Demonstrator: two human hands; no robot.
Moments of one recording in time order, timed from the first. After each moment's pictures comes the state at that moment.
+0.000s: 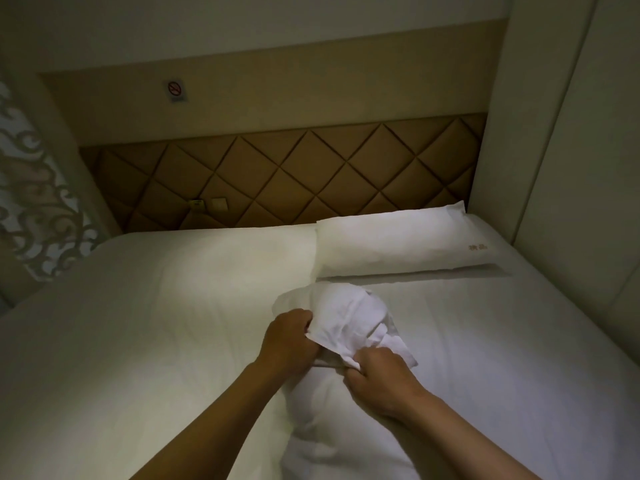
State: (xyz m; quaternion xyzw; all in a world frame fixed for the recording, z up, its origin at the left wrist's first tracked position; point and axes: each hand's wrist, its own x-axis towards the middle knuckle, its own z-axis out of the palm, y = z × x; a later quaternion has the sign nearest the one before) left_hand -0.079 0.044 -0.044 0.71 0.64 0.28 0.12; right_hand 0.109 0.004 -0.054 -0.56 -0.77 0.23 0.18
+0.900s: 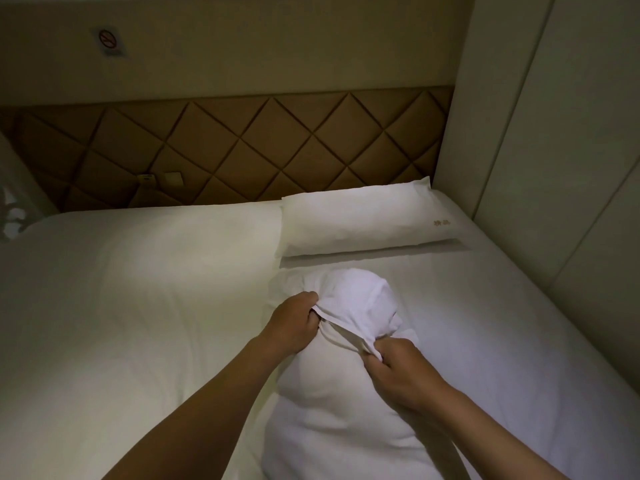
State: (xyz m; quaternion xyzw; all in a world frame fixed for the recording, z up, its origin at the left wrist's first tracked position) left_hand -0.026 0.095 -0.090 0.79 0.55 0.22 0.16; right_hand 0.188 0.002 -0.083 -0.62 -0.70 0.28 0.23
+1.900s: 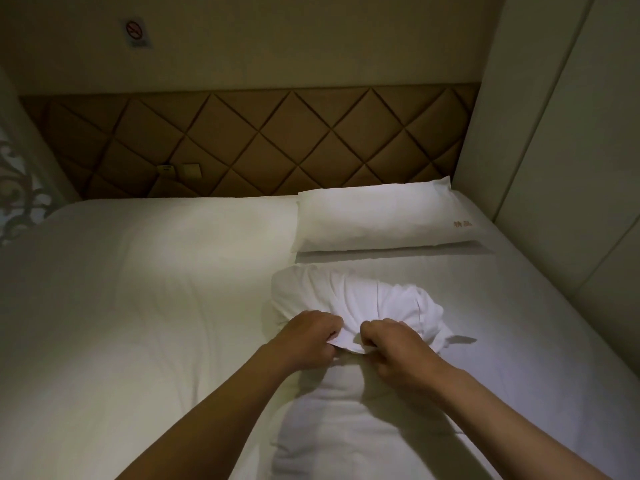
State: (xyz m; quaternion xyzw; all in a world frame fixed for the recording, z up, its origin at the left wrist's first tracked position) left_hand -0.040 0.072 -0.093 0.87 0.48 0.10 0.11; right_hand 0.160 0.028 -0.056 -0.49 -0.85 0.15 0.12
